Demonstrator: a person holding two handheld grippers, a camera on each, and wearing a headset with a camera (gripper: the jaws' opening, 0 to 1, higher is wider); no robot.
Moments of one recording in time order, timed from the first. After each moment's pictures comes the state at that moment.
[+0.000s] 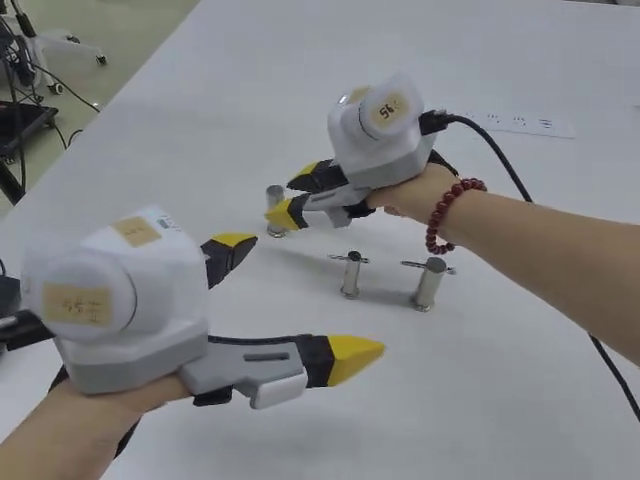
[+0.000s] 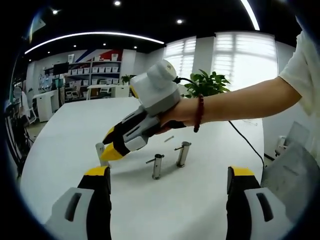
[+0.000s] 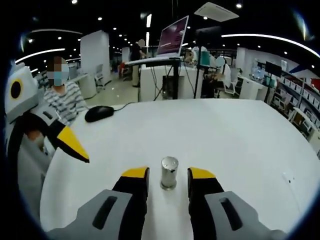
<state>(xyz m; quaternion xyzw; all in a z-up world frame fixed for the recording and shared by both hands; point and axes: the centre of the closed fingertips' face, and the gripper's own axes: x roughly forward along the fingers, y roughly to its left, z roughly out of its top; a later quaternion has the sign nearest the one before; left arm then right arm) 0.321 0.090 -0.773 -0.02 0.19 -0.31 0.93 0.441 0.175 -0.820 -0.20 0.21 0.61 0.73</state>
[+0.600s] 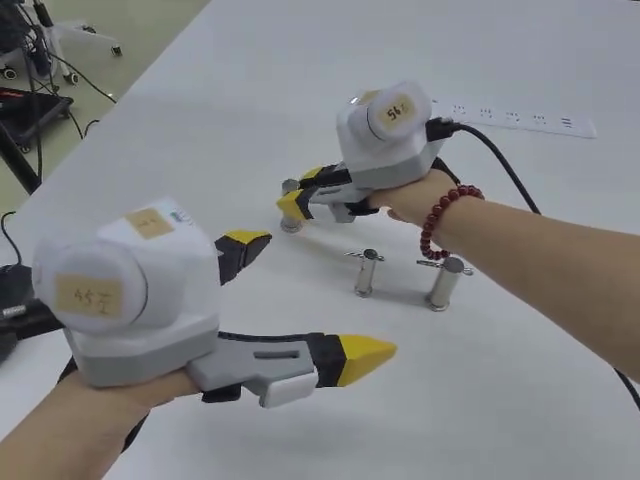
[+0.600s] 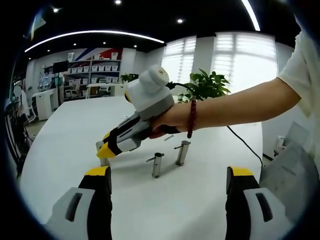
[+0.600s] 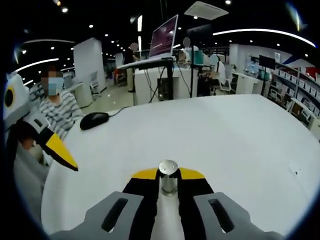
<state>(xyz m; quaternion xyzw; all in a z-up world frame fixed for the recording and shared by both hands) 0.318 0.093 -0.772 -0.02 0.20 -0.32 0.93 0.446 0.181 -0.822 -0.17 0.22 0.60 0.75</state>
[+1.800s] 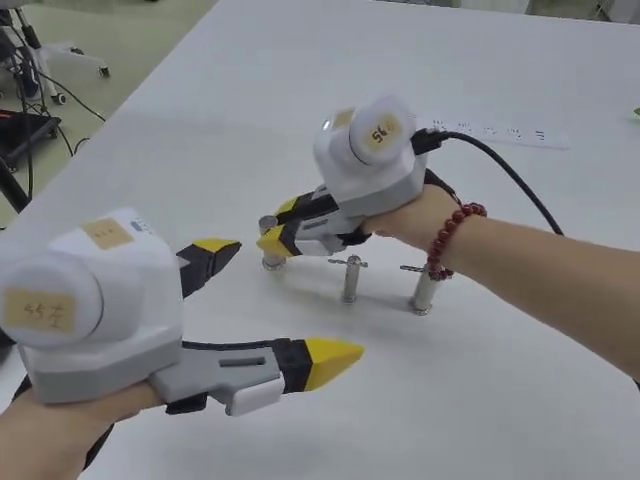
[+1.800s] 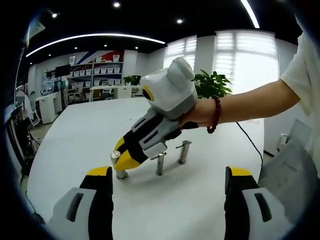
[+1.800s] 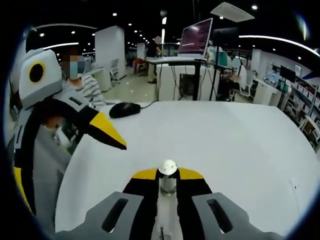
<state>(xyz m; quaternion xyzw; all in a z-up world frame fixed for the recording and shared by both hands) 0.305 0.104 -0.760 0.00 0.19 -0.30 0.93 0.374 0.168 -0.802 -0.22 0.21 0.67 0.68</state>
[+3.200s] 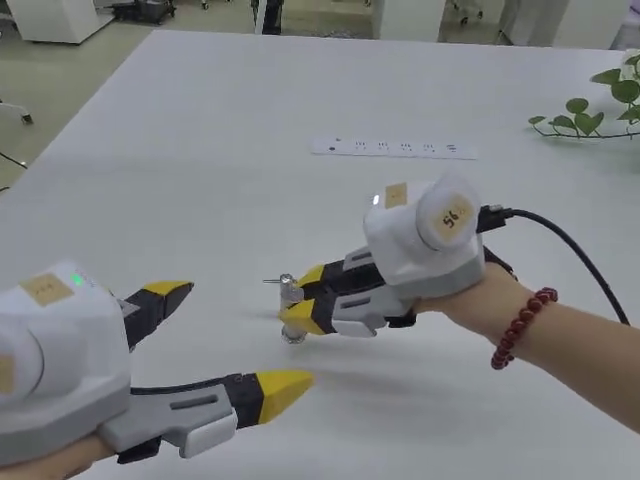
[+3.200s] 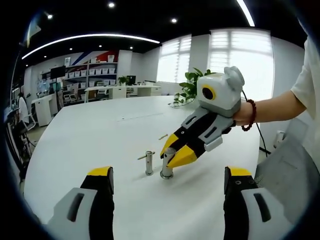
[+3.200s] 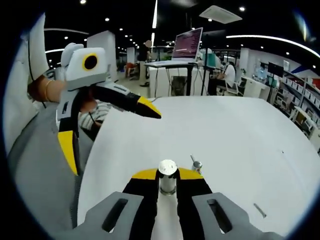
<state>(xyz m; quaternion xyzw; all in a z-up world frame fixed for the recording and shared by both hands) 0.295 0.085 -0.763 0.00 0.19 -0.32 0.93 0.329 0.063 -0.795 -0.20 0.21 0.63 0.72</state>
